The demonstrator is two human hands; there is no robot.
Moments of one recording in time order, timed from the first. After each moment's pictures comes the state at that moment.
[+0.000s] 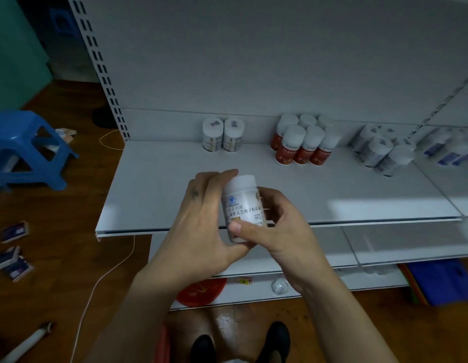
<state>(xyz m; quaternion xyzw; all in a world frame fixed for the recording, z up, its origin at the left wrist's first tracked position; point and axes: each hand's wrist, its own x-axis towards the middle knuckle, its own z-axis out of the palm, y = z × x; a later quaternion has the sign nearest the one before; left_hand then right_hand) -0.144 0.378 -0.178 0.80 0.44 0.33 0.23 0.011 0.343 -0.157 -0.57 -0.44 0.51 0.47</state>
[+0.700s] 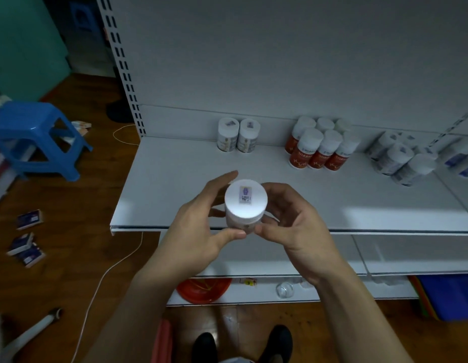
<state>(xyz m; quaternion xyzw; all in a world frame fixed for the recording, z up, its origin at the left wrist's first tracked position) -0.164 0.385 -0.188 0.72 0.46 0.35 0.37 0.020 0.362 -0.171 -0.46 -0.50 0.54 0.49</state>
